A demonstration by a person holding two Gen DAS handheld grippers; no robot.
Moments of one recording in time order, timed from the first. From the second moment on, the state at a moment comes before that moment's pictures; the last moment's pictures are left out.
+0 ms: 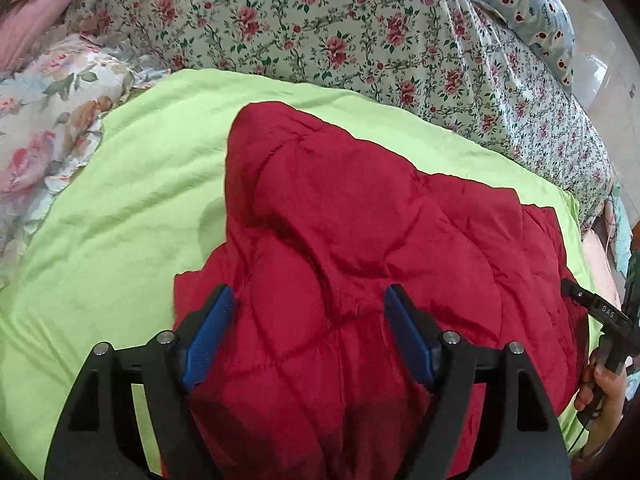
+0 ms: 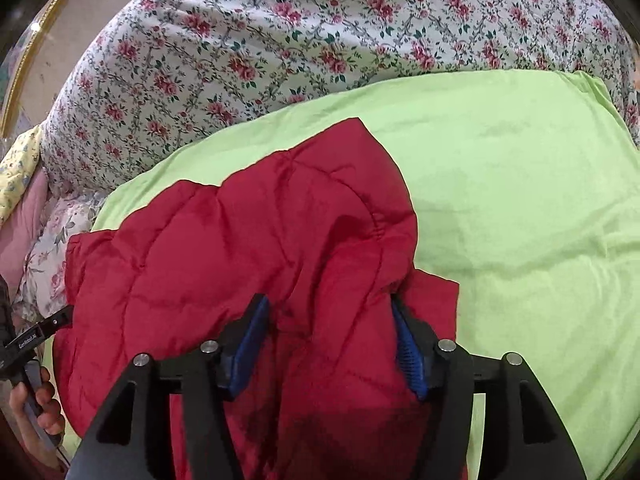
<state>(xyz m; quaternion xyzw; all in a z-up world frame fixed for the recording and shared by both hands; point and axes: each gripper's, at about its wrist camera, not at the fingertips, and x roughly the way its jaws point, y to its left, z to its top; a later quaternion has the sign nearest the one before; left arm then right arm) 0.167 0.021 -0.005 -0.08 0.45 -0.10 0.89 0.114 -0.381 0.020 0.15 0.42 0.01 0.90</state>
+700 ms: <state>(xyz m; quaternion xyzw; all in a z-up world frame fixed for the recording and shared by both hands) 0.100 0.011 0.023 -0.05 0.41 -0.11 0.90 0.050 -0.348 0.052 0.09 0.38 0.02 0.92</state>
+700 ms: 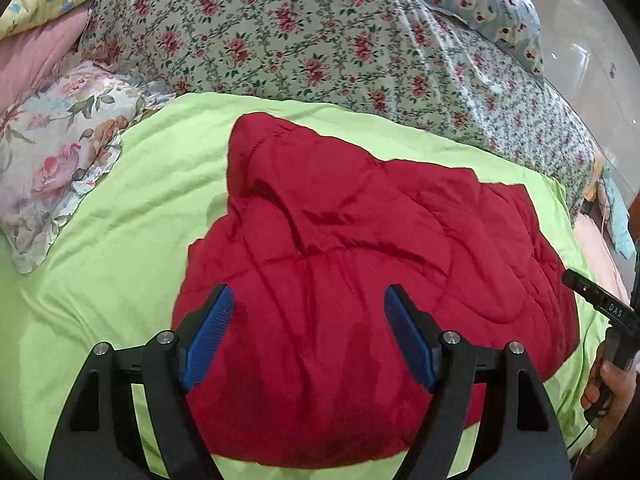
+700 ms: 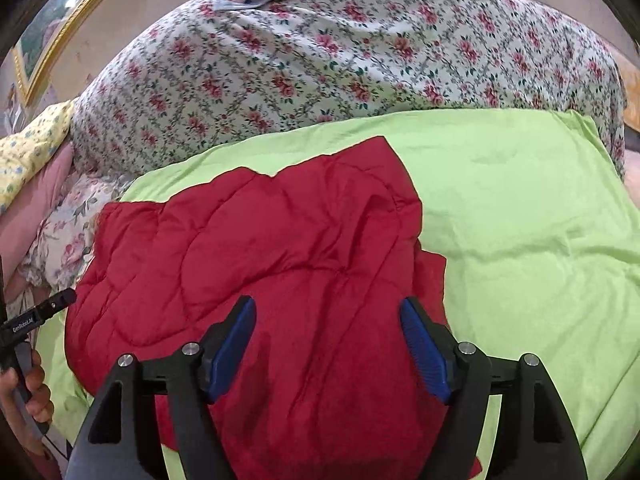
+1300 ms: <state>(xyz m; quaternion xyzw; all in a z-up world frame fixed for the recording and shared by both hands) 0.074 -0.035 0.019 0.00 0.42 -0.14 0.89 0.042 -0.296 0.043 0.05 0.40 0.08 0.91</state>
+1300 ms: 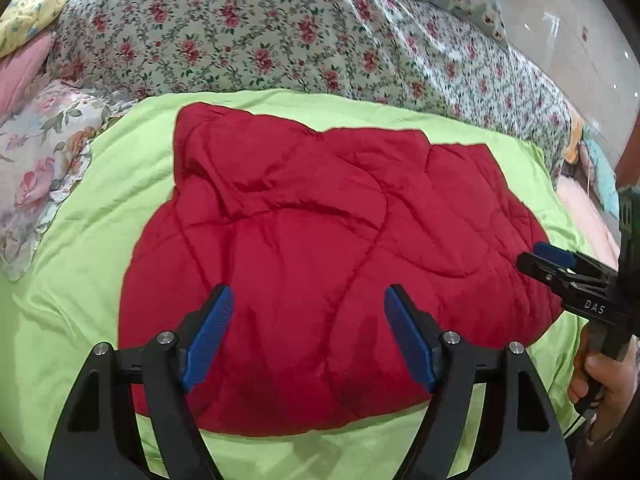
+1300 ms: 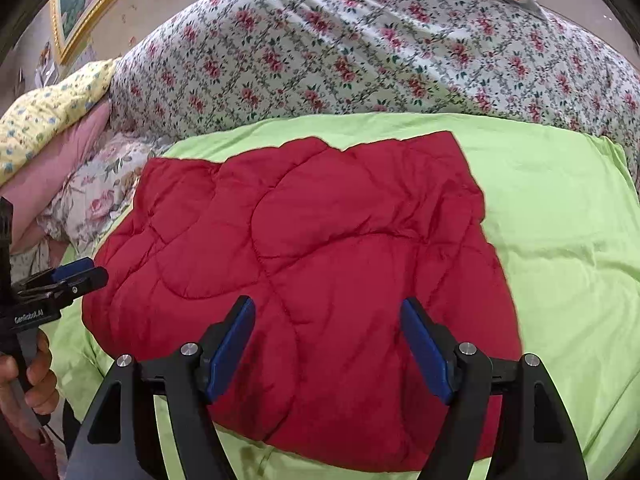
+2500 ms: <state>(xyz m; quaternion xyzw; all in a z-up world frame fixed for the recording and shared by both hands) 0.136 -0.055 -0.030 0.03 0.47 -0.08 0.88 0.113 -0.311 -0.014 0.05 0.43 0.02 0.90</state>
